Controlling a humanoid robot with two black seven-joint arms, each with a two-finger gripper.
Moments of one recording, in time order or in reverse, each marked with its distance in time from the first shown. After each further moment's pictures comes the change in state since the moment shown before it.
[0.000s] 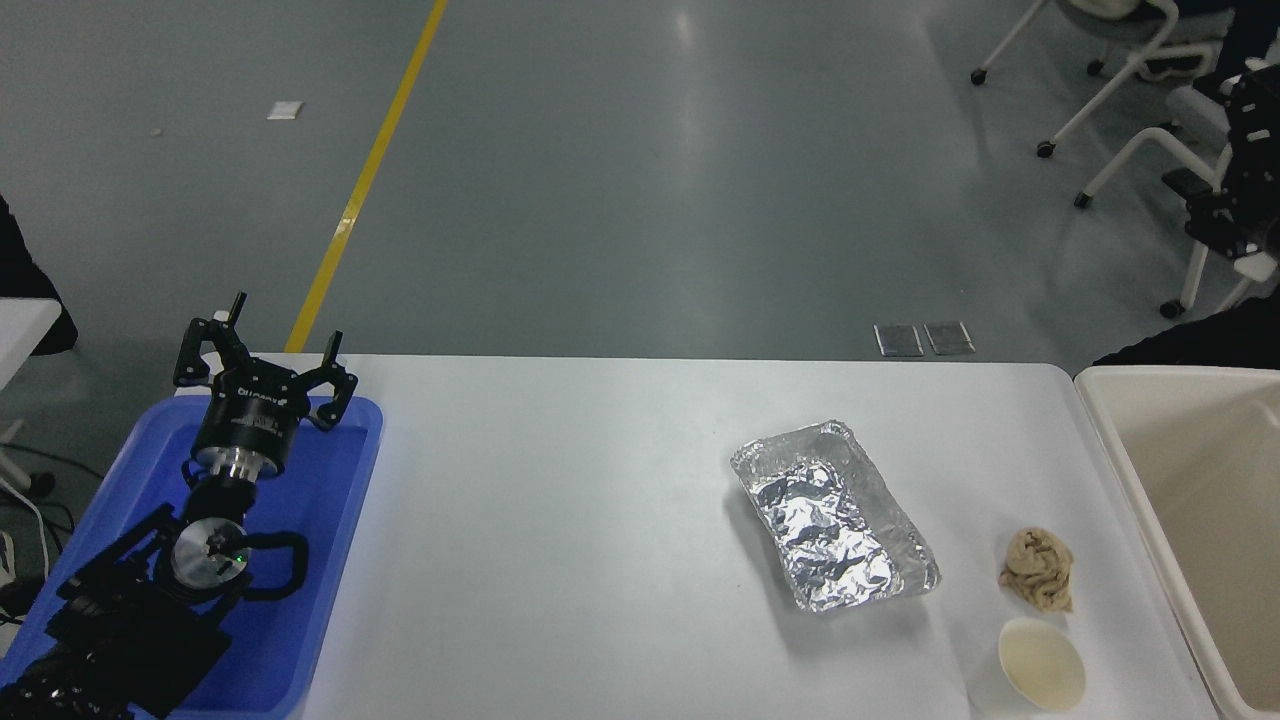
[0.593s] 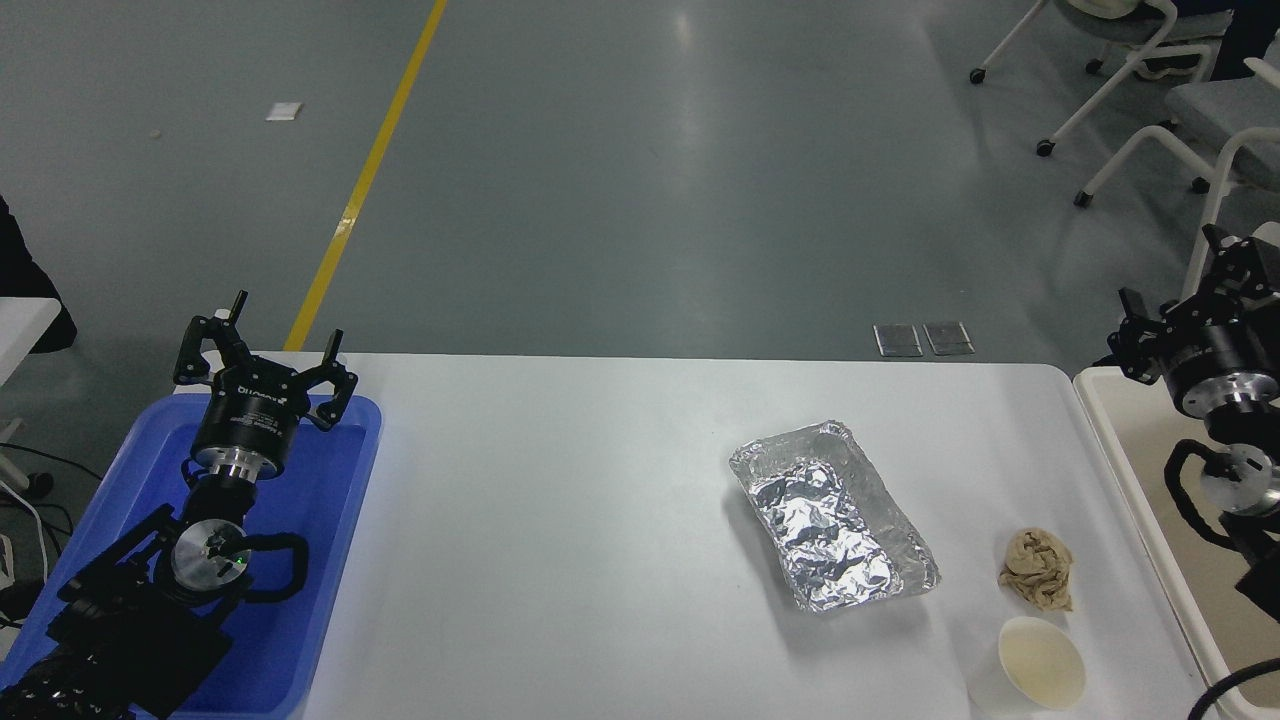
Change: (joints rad) left arm 0.000 0.000 0.000 0.000 0.000 0.000 0.000; right arm -0.675 0.254 1.039 -0.215 0.056 -0.084 0.118
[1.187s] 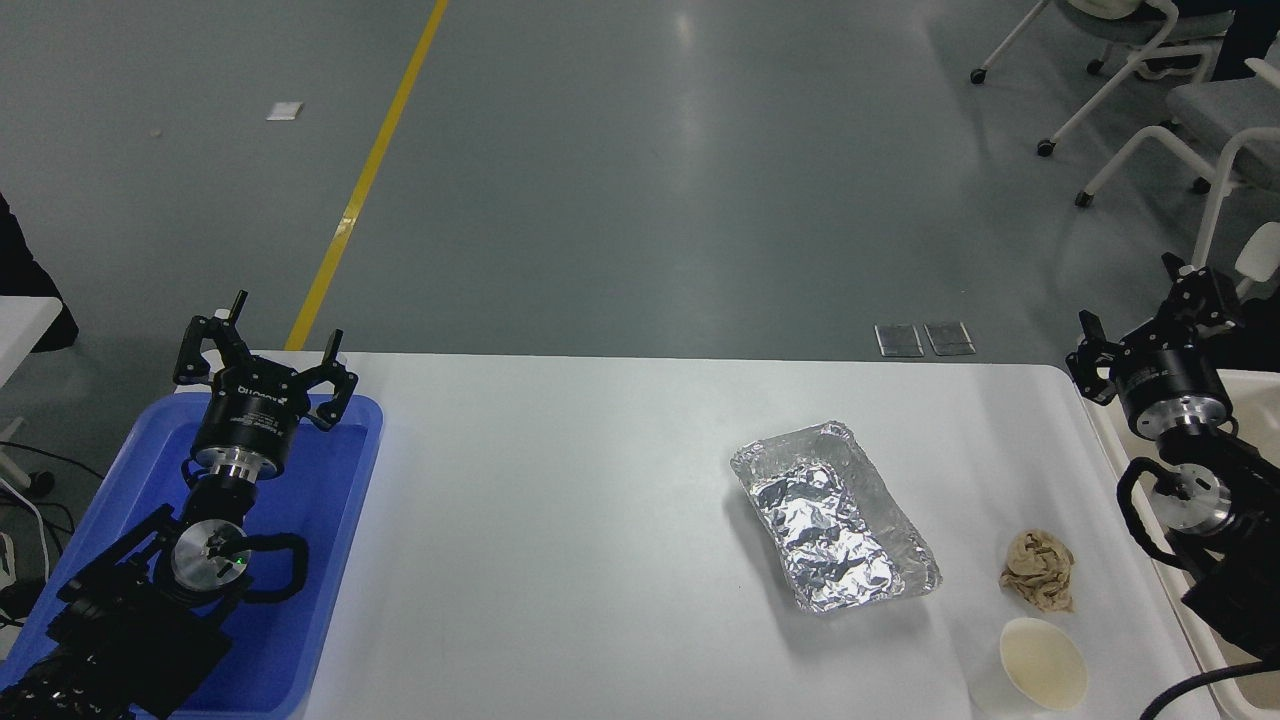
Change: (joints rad) left arm 0.000 0.000 0.000 0.000 0.000 0.000 0.000; right arm -0.072 0.137 0.170 -0.019 0.005 -0.002 0.009
